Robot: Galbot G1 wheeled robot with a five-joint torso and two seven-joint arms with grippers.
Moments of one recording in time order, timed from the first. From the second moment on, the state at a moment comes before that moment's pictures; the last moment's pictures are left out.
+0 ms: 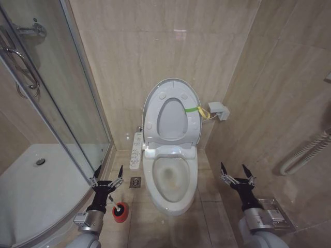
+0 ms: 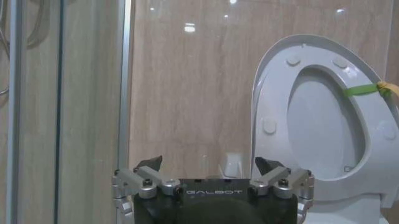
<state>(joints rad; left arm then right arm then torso) 1.49 -1.31 -0.50 -1.97 -0.25 -0.22 -0.04 -1.54 1.49 0.83 2.00 0.35 0.13 -0.17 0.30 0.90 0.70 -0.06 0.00</state>
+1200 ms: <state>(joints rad) 1.49 -1.31 -0.50 -1.97 -0.25 -0.22 -0.04 -1.47 1.48 0.82 1.95 0.31 0.18 -0.07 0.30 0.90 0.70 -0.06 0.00</state>
